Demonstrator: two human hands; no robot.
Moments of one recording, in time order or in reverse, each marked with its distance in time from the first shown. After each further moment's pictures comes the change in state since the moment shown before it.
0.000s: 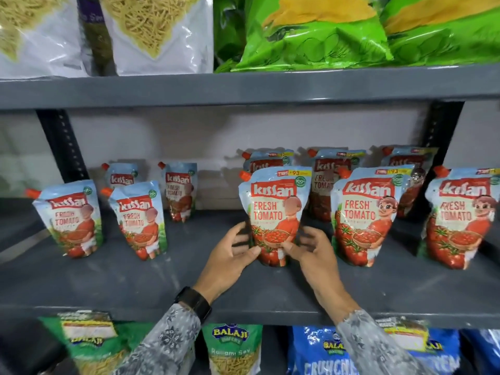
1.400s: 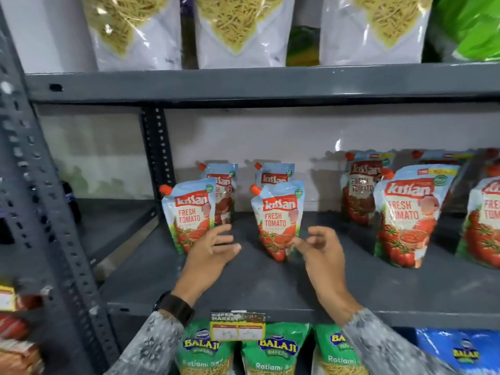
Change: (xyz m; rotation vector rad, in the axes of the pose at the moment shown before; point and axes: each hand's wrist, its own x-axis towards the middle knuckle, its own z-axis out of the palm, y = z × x) left_hand -0.042 -0.062 -0.318 0.041 0.141 -0.003; right_hand -0.070 -0.011 0.284 0.069 0.152 -0.115
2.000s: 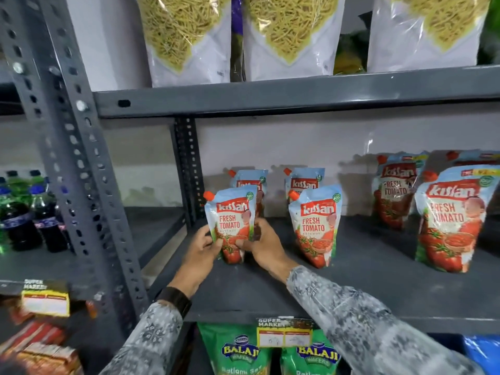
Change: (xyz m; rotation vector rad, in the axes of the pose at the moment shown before) left_hand 0.010 -0.008 -0.088 -0.106 0.137 -0.087; right_hand -0.014 -0.007 0.178 -0.077 -0.503 0.040
